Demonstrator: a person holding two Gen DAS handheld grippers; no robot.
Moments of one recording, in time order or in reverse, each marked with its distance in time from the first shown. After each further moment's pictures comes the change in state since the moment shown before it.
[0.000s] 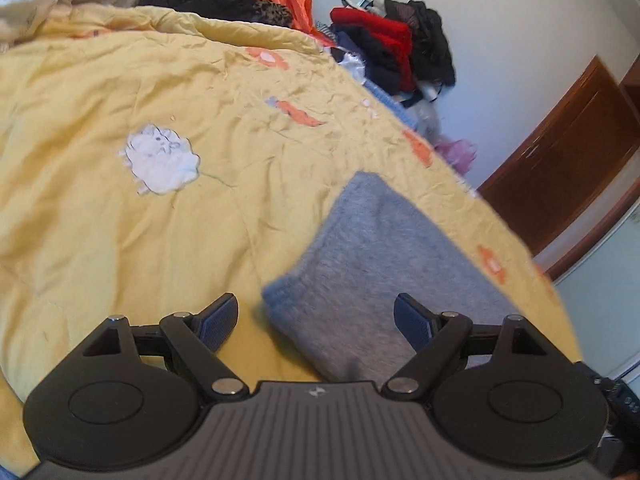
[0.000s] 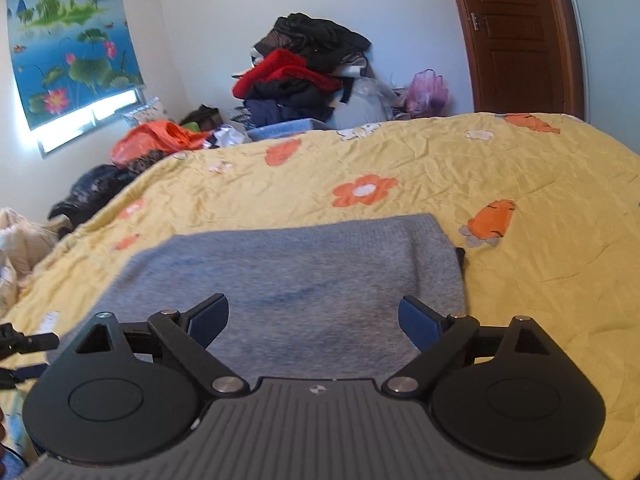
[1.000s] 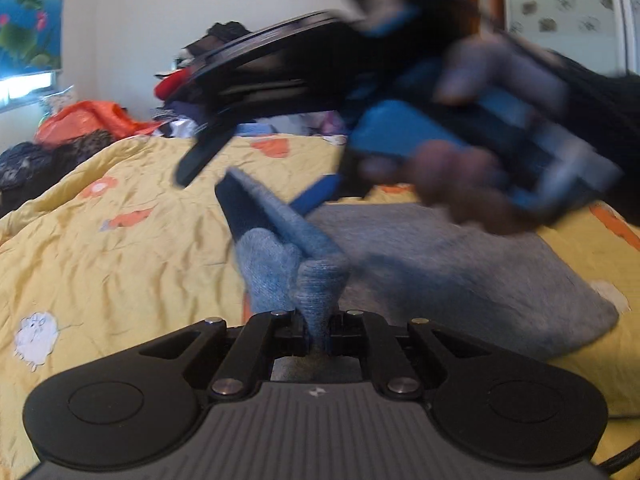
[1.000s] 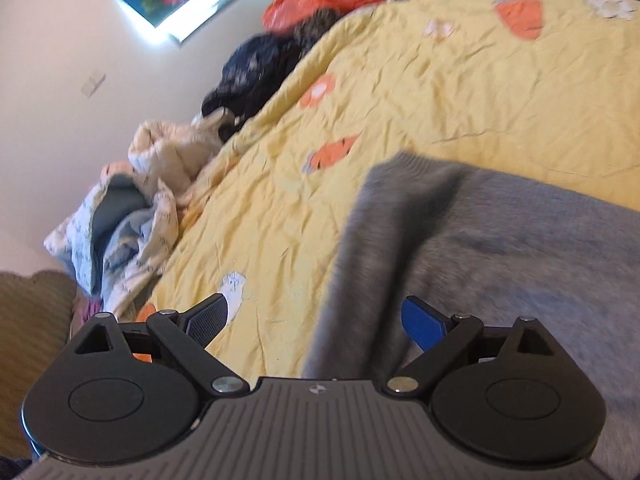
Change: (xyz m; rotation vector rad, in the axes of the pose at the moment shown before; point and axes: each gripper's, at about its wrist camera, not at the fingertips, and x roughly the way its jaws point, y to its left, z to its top) left arm 0.013 -0.131 -0.063 0.773 -0.080 -0.050; right arm 0.161 0.164 0.084 -0.017 0.583 0.539
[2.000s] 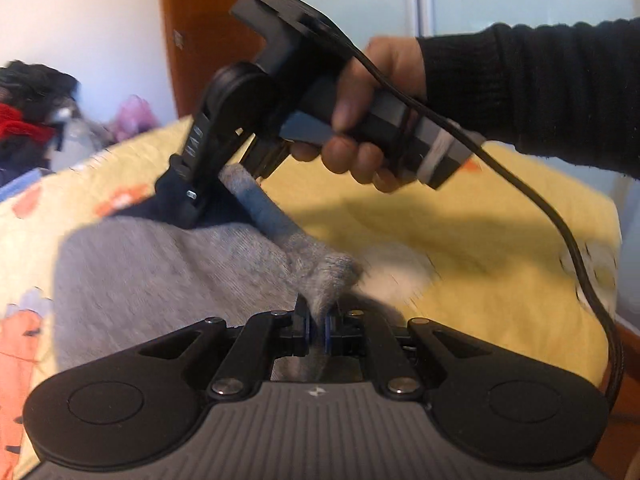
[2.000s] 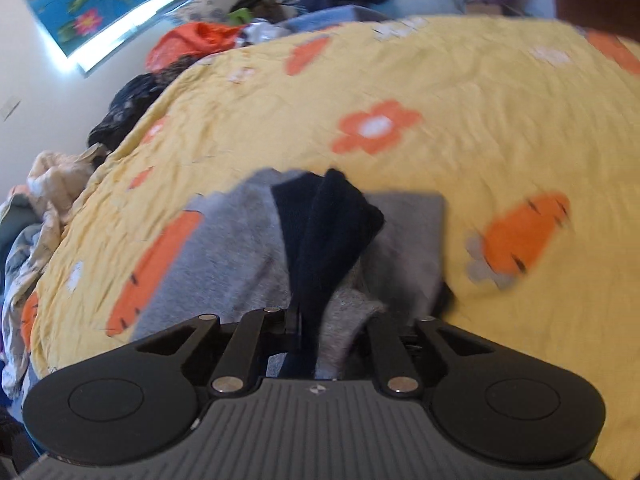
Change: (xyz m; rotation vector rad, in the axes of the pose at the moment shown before) left arm 0.050 -0.183 0.021 0.392 0.099 -0.491; right arm -0.177 -0.194 -0.085 0.087 -0.149 -0.321
